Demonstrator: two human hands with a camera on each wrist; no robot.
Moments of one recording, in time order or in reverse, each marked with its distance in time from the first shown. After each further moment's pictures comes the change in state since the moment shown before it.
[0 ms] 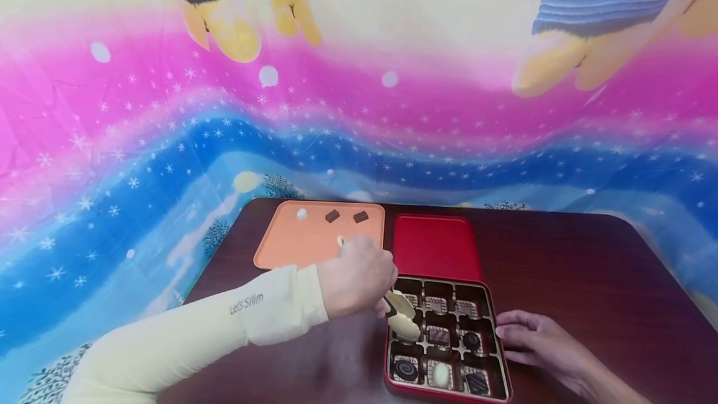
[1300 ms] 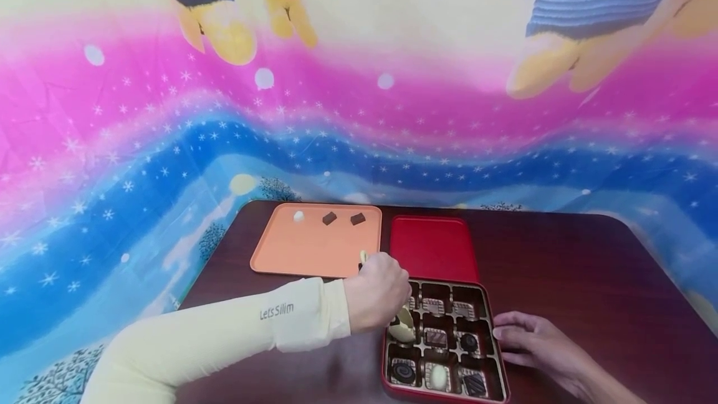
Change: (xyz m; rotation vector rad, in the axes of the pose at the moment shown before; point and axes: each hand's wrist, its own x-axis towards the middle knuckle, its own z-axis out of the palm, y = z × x) left_hand 0.017 0.033 0.009 0.134 -0.013 0.095; right_hand -0.001 0.001 0.000 0.011 0.003 -0.007
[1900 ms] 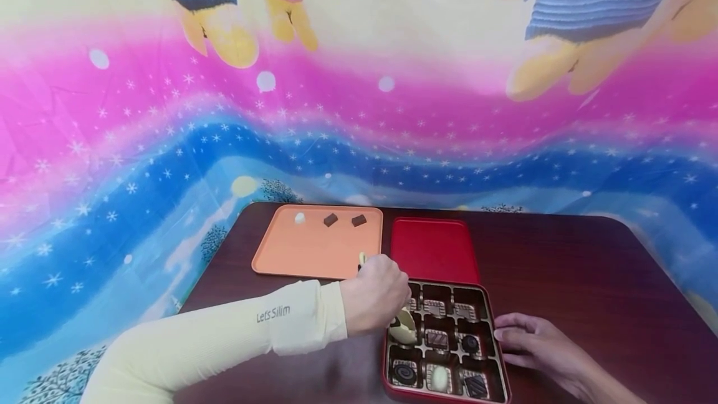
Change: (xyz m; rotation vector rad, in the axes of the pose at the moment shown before) left_hand -0.003 0.000 0.004 -0.003 0.035 -0.002; right_hand 0.001 0.002 -0.001 0.003 -0.005 -0.003
